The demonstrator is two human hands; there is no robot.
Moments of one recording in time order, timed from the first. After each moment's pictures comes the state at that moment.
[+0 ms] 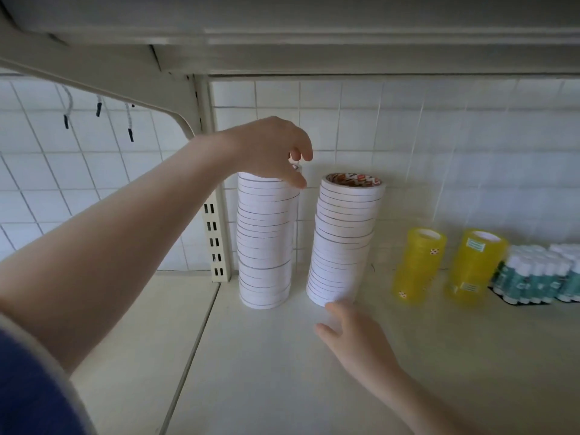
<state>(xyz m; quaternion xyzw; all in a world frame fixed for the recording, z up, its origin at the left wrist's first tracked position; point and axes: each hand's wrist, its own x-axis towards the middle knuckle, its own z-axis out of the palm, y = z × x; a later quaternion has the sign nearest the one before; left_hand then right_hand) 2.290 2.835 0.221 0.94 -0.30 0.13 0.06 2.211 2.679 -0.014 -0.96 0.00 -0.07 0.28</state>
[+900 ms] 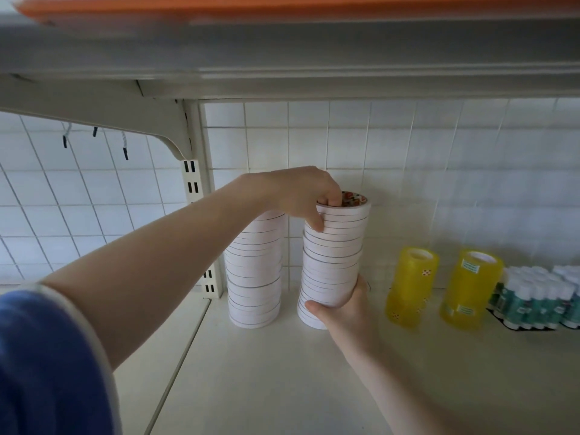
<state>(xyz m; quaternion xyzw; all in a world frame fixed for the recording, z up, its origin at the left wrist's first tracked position) 2.312 2.778 0.196 0.92 -0.39 0.05 0.02 2.274 2.659 -0.020 -0.80 0.05 -0.21 0.56</state>
